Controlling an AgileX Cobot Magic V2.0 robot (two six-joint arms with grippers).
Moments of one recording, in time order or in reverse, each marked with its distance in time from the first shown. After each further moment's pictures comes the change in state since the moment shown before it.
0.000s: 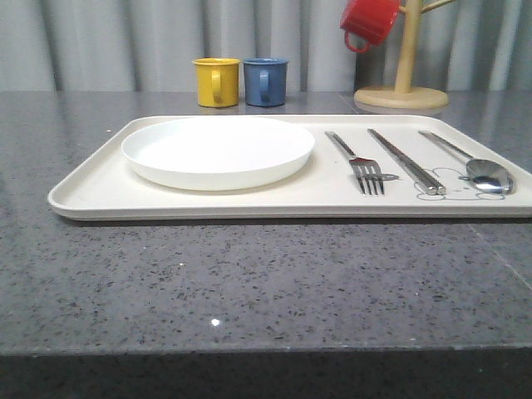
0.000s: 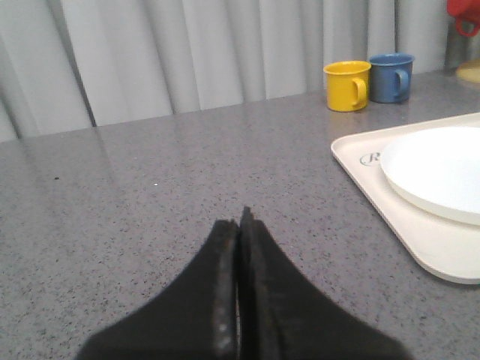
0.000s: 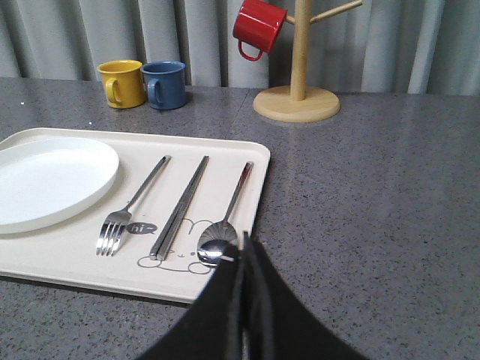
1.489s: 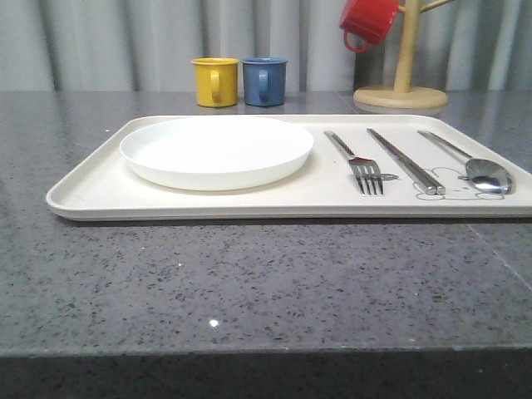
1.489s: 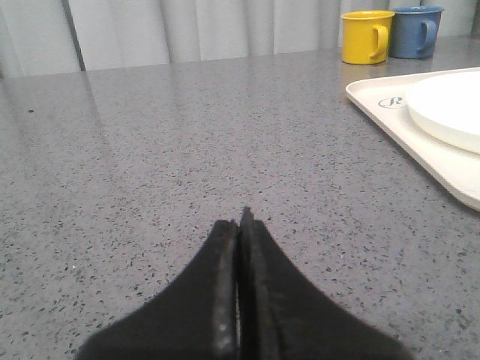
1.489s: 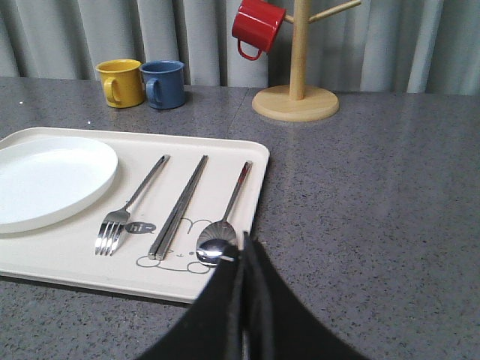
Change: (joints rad) left arm 0.027 -0.002 0.323 -0.056 -0.294 0.000; right arm 0.000 0.000 0.000 0.000 0.002 -0.001
